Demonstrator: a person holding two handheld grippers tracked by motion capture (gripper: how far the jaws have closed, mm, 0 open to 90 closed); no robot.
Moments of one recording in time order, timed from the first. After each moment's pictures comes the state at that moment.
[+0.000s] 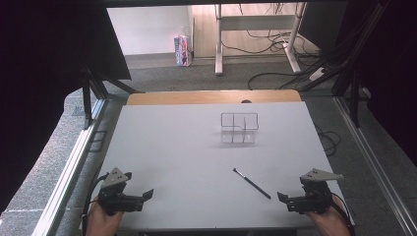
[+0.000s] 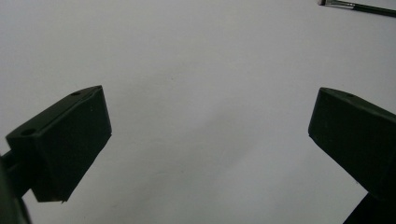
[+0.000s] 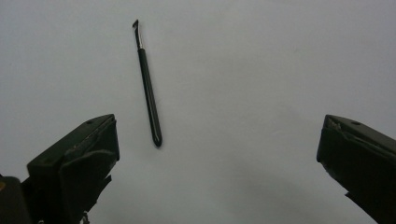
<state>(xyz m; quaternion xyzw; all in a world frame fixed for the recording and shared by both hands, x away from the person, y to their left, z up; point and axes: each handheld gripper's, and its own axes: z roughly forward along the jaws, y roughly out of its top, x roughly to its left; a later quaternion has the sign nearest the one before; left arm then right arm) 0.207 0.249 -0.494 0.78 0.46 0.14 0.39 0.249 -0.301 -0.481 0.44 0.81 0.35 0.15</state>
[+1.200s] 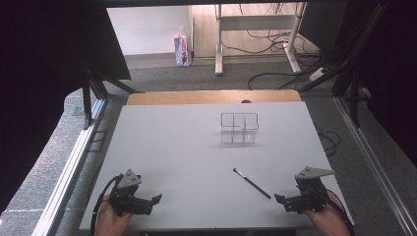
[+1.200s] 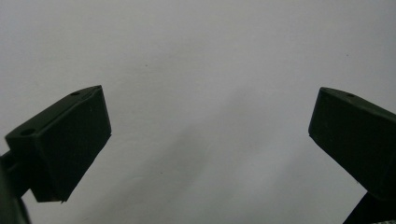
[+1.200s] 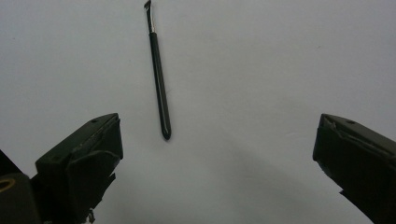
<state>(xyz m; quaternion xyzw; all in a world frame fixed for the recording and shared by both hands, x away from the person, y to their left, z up) 0.213 0.223 -0.503 0.83 0.43 0.13 0.34 0.256 -0.291 -0.477 0.42 0.84 0.32 0.13</state>
